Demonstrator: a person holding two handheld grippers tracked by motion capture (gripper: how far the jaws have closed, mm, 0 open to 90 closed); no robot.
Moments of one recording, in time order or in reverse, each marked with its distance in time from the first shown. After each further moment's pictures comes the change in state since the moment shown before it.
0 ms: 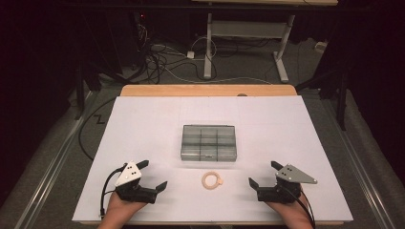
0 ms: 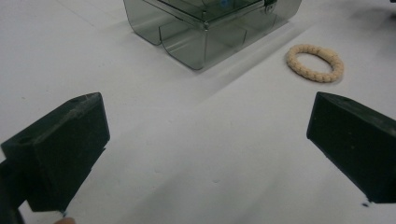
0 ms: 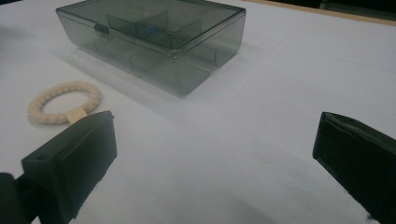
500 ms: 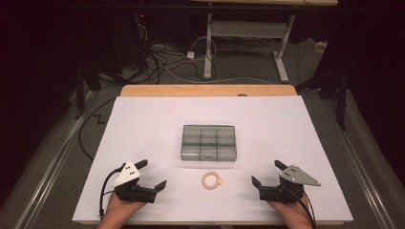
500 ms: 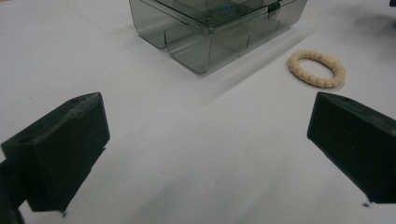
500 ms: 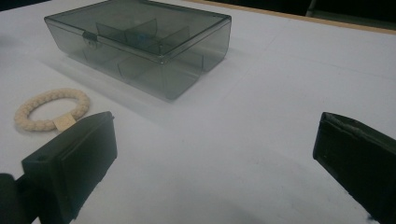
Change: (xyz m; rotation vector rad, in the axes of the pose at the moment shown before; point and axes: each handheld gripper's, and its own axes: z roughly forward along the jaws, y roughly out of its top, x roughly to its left) left arm 0.001 -0.001 -0.002 -0.022 0.012 -0.016; right arm -0.005 -0.004 -0.005 -0.043 -0.052 0.015
